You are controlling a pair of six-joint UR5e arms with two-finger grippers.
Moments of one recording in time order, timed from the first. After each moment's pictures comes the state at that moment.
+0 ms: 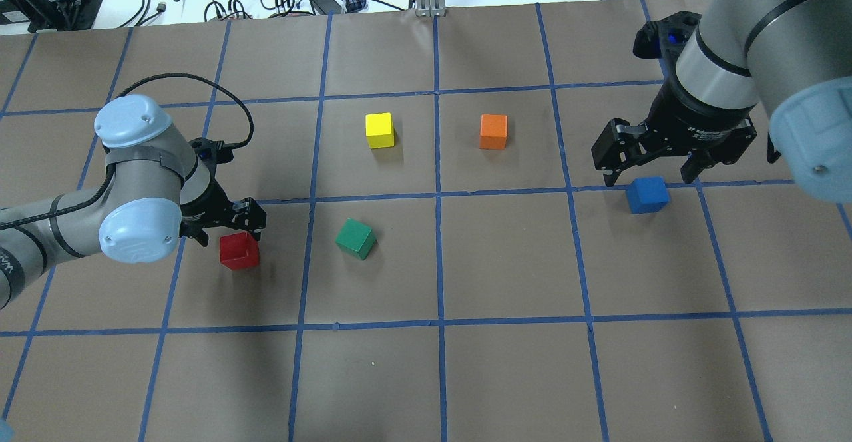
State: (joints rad) left arm -1.32 -1.79 -2.11 -0.92 1.62 0.17; right arm 1.53 -1.72 1.79 -1.60 -1.57 -0.04
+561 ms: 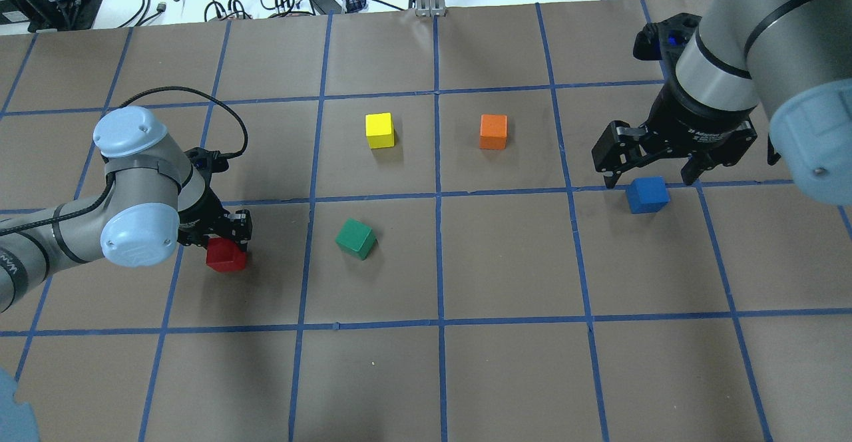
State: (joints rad) left arm -1.30 -1.83 -2.12 -0.89 1.62 0.20; right arm 1.53 -1.72 1.79 -1.60 -1.57 -0.04
